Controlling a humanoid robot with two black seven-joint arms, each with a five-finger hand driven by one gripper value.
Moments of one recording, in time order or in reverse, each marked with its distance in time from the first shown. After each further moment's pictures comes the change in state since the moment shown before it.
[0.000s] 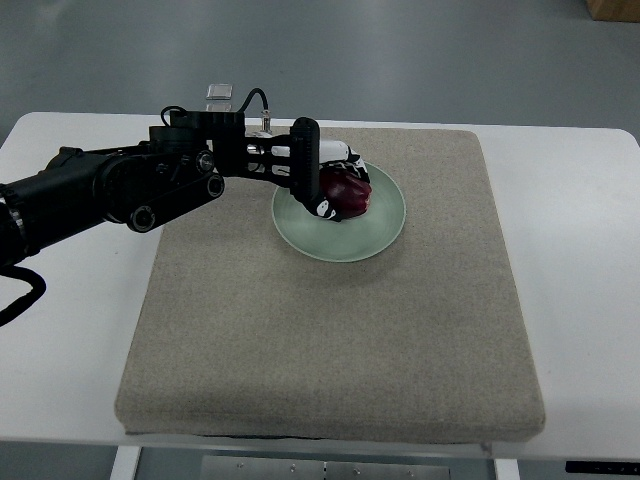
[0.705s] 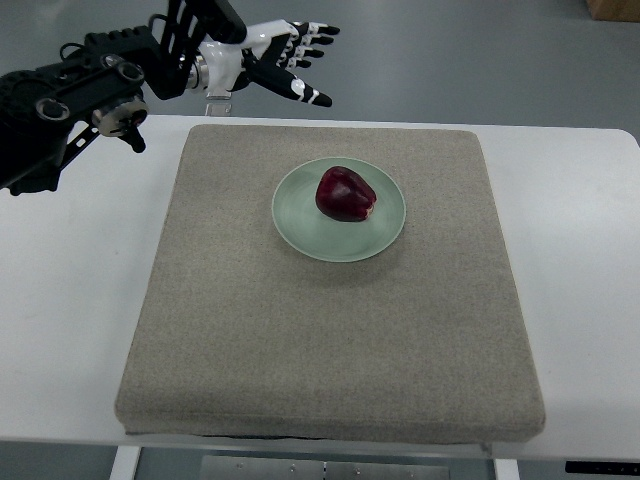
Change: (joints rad) left arm -0.067 0.171 -0.104 0.068 -0.813 -0.100 0.000; right arm 0.000 0.000 0.000 0.000 0.000 0.000 0.000
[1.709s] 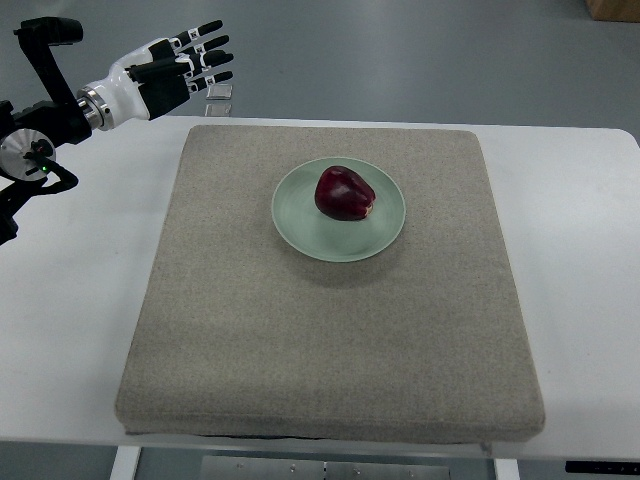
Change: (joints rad) left arm 0.241 0.120 -0.164 0.059 -0.559 -0.214 0.095; right arm 0.000 0.000 0.000 0.000 0.000 -0.001 0.000
